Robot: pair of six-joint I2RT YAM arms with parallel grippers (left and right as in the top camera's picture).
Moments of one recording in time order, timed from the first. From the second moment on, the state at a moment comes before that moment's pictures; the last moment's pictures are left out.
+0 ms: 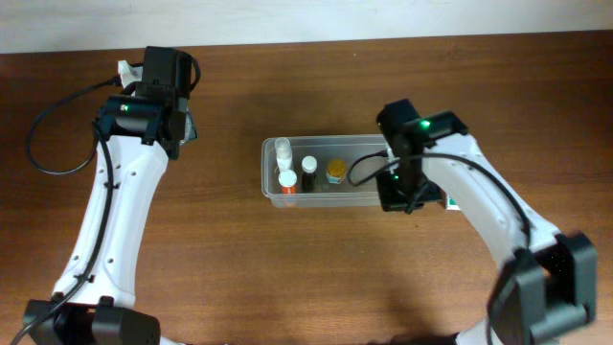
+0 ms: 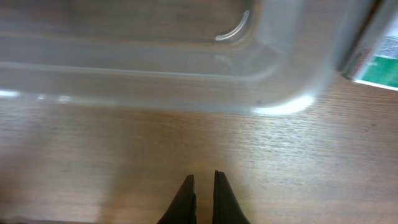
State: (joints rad) left arm -0.14 1.66 1.66 -1.12 -0.60 -0.34; right arm 0.29 1.69 1.38 -1.29 -0.03 0.25
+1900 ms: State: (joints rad) left arm -0.14 1.66 1.66 -1.12 -0.60 -0.34; right arm -0.27 1.87 1.38 -1.09 -0.11 -0.11
